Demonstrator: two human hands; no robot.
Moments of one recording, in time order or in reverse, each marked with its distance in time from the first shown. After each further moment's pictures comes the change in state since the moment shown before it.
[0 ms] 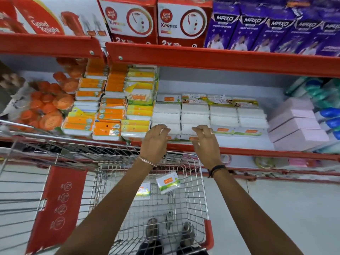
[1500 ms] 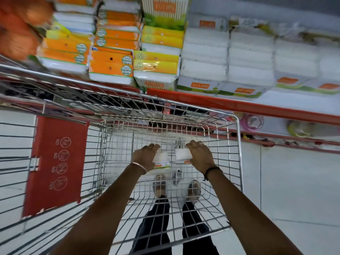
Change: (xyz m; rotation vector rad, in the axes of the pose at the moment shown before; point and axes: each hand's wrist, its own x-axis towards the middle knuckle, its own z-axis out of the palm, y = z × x) left_hand -0.195 -0.107 0.117 0.051 -0.976 -0.365; right_hand -0.117 0.002 0.205 -0.129 -0.733 -0.012
